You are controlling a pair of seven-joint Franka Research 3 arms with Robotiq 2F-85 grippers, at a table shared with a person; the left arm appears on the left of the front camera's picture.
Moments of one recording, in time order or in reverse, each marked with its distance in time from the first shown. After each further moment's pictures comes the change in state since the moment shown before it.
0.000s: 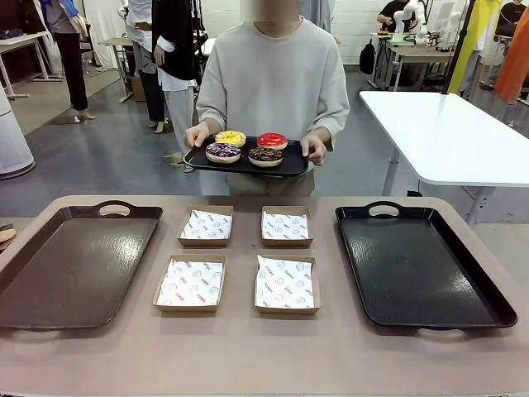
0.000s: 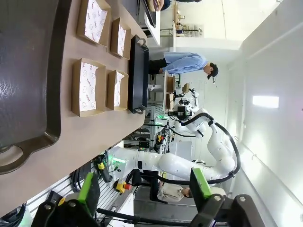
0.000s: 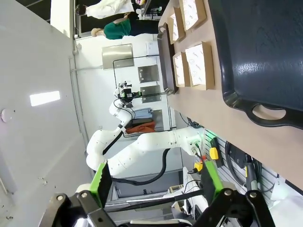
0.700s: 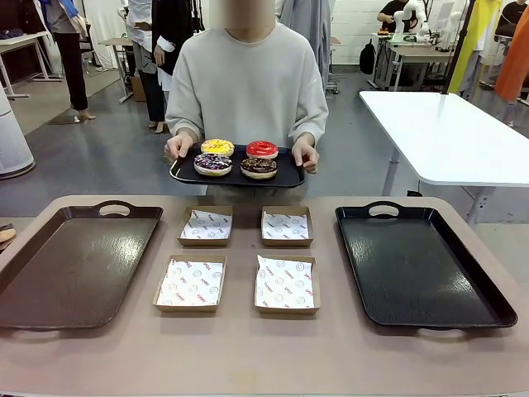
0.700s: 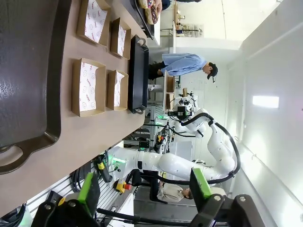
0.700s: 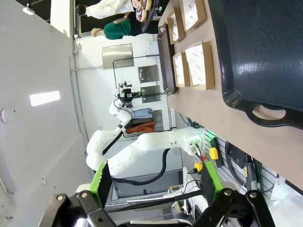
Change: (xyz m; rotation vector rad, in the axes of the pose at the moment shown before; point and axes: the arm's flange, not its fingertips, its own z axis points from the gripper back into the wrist) left arm 0.000 0.000 0.000 0.000 0.000 0.000; right arm 0.000 0.000 0.000 0.000 0.000 0.000
